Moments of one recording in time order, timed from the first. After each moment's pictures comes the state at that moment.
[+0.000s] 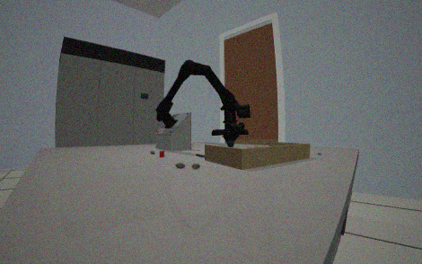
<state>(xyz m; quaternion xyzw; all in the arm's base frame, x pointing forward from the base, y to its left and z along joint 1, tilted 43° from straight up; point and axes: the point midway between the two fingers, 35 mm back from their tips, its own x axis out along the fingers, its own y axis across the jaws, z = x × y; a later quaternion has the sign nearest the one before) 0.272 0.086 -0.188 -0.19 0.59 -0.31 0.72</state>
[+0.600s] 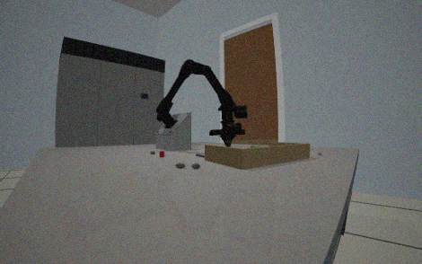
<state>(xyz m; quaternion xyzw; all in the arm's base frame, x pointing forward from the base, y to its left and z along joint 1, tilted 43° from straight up) 0.248 0.090 -0.192 -0.19 0.59 -0.31 0.72</state>
